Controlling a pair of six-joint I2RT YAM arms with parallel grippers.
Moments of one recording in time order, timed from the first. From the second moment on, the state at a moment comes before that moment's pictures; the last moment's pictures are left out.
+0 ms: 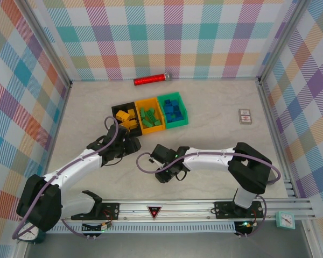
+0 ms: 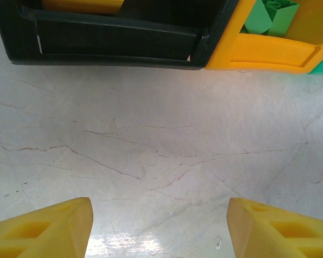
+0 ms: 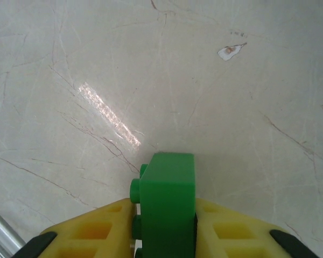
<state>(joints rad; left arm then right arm) -0.48 1.19 0.66 -0.40 0.01 -0.78 1.11 1.70 1.00 -0.53 -0.09 0.31</state>
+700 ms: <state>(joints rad) -0.50 1.16 0.64 -0.40 0.00 -0.80 0.97 1.70 1.21 -0.51 -0.13 0.30</state>
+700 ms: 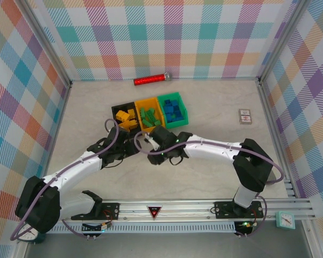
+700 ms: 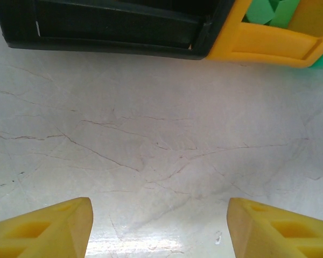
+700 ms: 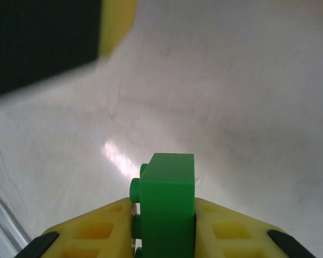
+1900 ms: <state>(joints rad) -0.54 0.93 0.58 -0.53 -0.04 -0.88 0.62 2.39 2.30 -0.74 -0.18 0.37</state>
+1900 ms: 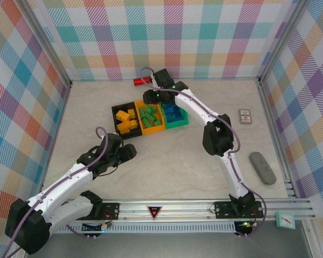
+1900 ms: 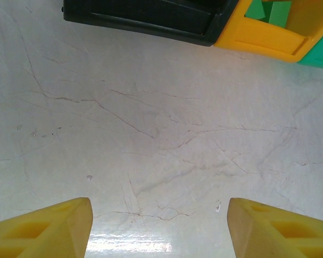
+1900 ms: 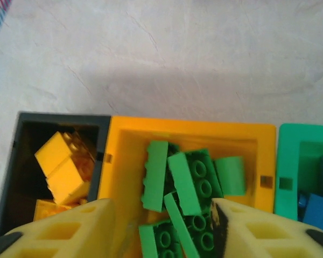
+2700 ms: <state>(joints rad) -0.53 0.93 0.61 -0.64 -0.27 -0.87 0.62 1.48 1.12 -0.44 0.01 0.29</state>
